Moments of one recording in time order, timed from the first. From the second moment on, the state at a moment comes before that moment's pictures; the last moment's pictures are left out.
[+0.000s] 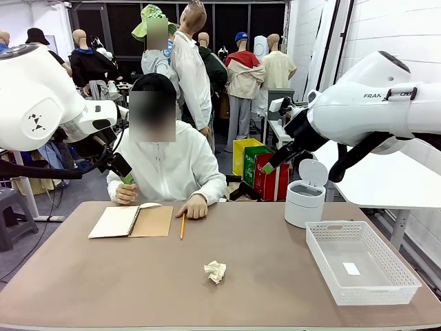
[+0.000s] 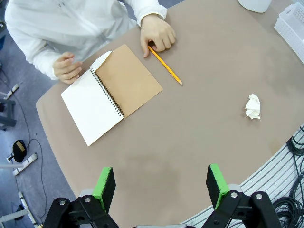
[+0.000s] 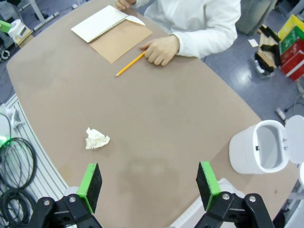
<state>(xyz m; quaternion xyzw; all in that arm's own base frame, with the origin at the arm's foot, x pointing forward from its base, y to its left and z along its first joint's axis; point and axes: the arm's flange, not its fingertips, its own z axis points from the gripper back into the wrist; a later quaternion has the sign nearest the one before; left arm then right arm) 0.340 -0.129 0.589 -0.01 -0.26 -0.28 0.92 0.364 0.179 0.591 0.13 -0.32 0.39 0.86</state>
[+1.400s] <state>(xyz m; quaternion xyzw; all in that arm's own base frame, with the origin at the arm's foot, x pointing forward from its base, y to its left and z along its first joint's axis) 0.340 -0.130 0.590 -0.01 -0.26 -0.29 0.92 0.350 0.293 0.488 0.09 -0.22 0.55 0.80</state>
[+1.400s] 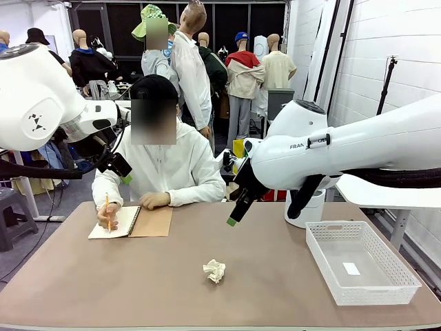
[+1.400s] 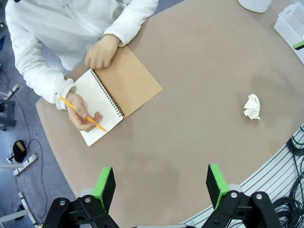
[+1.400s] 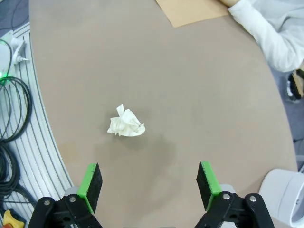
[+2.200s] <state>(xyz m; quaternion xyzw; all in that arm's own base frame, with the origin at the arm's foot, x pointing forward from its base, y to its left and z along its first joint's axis) 0.340 -0.130 0.590 -0.01 -0.26 -0.29 0.92 0.345 0.320 0.438 0.08 -0.18 0.58 0.79</state>
